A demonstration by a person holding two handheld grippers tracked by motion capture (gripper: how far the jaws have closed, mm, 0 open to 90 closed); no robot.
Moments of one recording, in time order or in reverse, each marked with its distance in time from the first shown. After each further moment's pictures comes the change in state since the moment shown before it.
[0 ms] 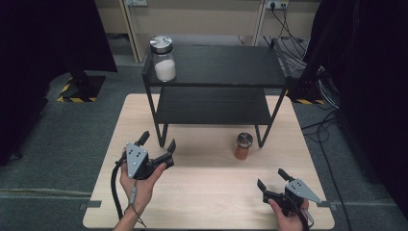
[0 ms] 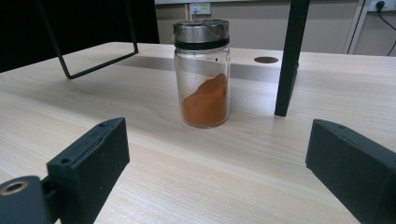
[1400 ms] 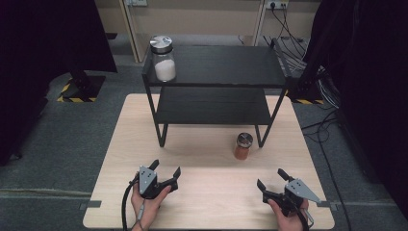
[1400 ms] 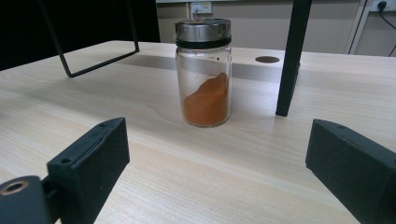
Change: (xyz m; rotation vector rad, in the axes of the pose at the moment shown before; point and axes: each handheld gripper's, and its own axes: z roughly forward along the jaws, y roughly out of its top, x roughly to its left) left arm 0.012 -0.080 -0.005 0.204 -0.047 -0.086; right arm 0.000 0.000 0.000 0.003 0.004 -0.005
